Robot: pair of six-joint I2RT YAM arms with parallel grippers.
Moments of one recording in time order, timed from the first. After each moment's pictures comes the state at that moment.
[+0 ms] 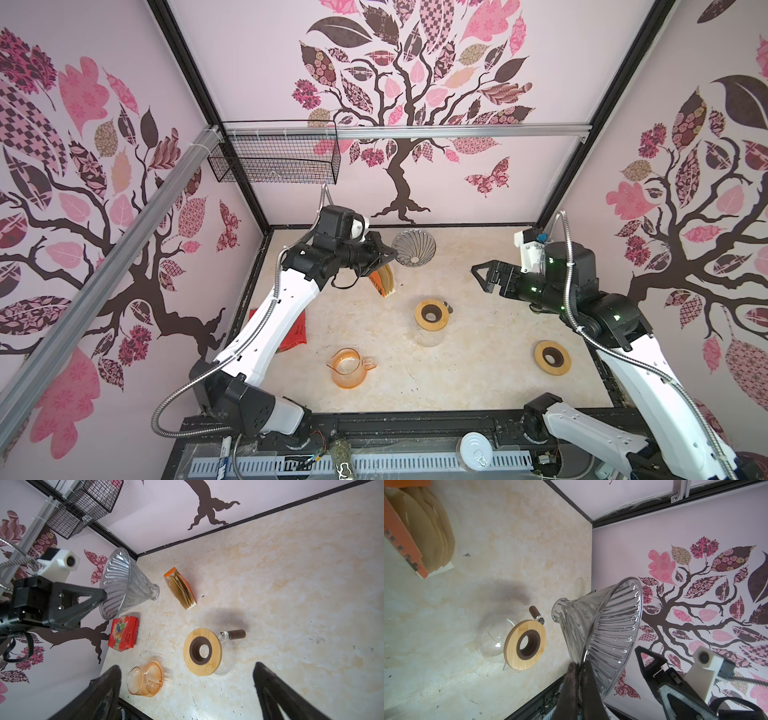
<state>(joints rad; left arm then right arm) -0.43 1.42 1.54 -0.74 0.53 -0.94 0.42 0.98 1.33 -0.85 -0.15 0.57</state>
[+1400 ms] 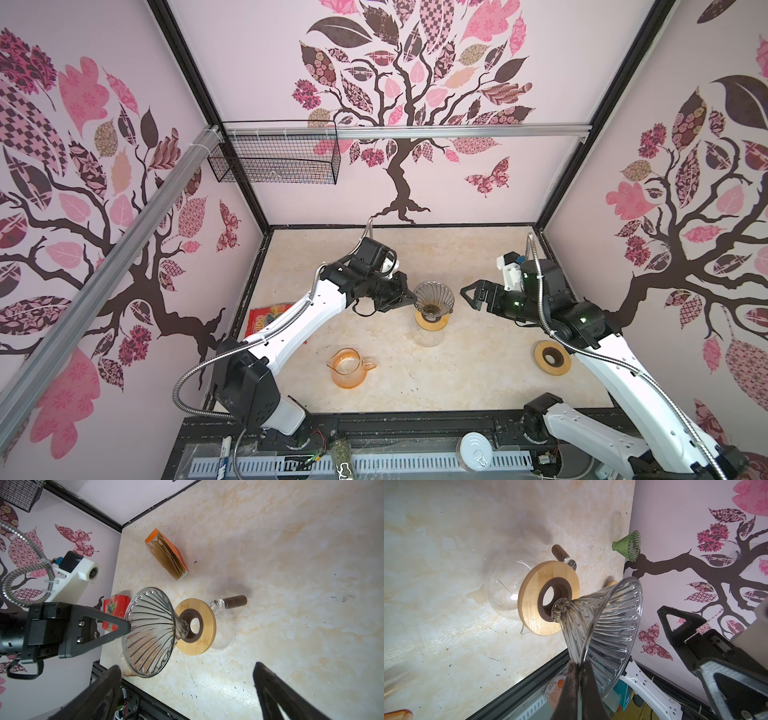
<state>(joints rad) -0.61 1.52 1.36 -0.73 0.57 -0.87 0.42 0.95 1.07 -0.78 -0.24 0.64</state>
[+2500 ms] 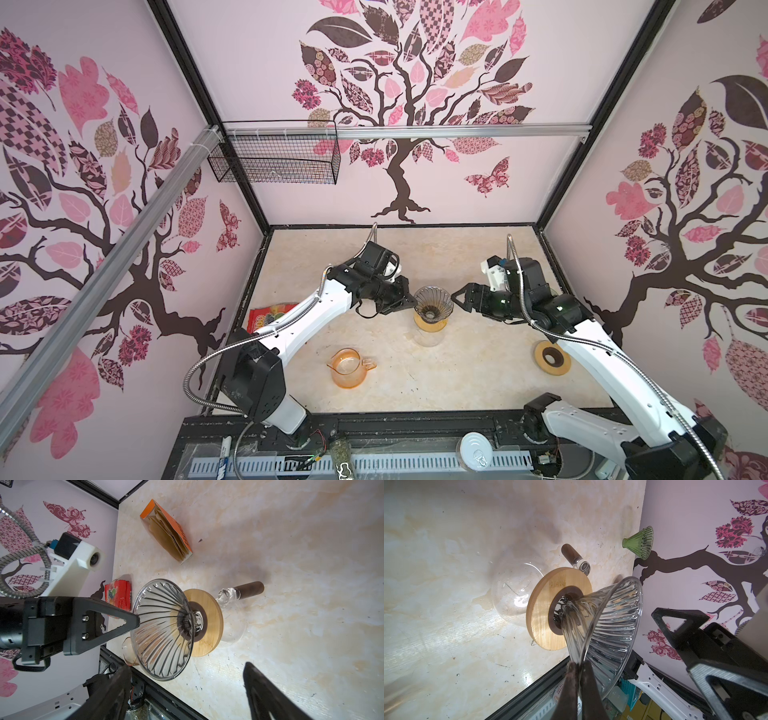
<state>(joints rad) -0.61 1.56 1.32 -0.69 0.57 -0.84 0.42 1.06 1.02 -0.70 -0.35 0.65</state>
